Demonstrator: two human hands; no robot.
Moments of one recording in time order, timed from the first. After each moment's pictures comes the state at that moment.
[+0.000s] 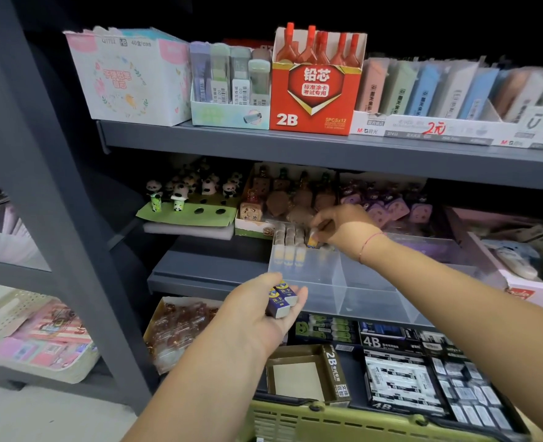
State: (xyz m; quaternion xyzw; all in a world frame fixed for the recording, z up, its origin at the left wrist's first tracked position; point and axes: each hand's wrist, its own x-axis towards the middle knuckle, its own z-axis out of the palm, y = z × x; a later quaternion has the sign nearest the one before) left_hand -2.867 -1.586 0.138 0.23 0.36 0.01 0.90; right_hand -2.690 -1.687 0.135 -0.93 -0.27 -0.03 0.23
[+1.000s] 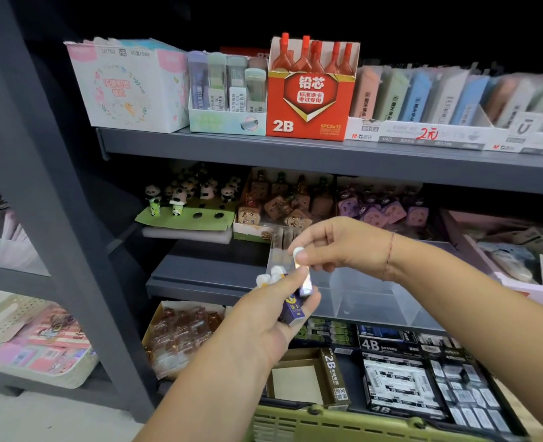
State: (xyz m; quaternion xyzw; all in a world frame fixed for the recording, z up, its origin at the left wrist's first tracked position) left_hand -2.867 -1.597 0.134 0.30 0.28 0.00 0.91; right_hand -2.747 -1.703 0.165 -0.78 -0.34 0.27 0.45
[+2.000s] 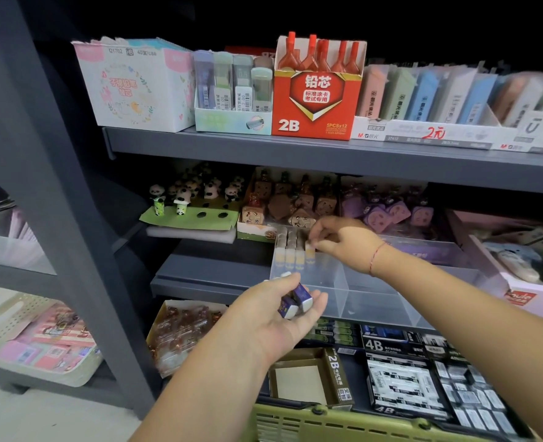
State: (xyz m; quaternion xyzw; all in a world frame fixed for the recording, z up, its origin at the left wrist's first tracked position) left_hand -2.867 -1.588 0.136 0.25 0.31 -0.06 0.91; right_hand -2.705 -1.698 0.129 -0.89 -0.33 0.02 0.31
